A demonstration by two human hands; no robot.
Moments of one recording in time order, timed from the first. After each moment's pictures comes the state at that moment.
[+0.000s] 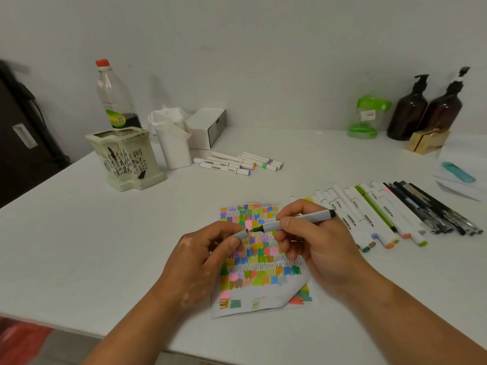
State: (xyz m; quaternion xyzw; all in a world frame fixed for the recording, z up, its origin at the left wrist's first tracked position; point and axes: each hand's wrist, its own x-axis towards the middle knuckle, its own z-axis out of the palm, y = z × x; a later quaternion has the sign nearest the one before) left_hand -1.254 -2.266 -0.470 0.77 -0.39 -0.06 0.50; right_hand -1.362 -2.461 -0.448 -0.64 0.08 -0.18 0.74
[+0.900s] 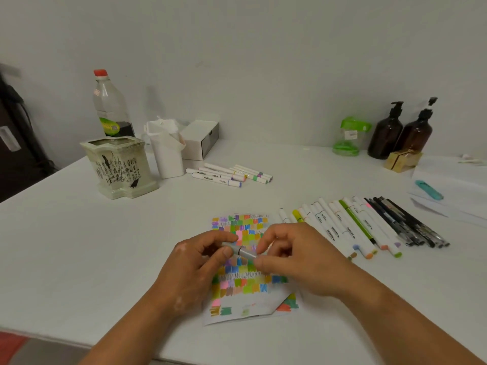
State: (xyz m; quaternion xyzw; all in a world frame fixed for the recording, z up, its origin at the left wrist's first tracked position) left_hand -1.250 -2.268 -0.475 0.77 -0.36 -0.09 0.52; right_hand -1.371 -2.463 -0.432 -0.88 0.07 -0.04 0.47
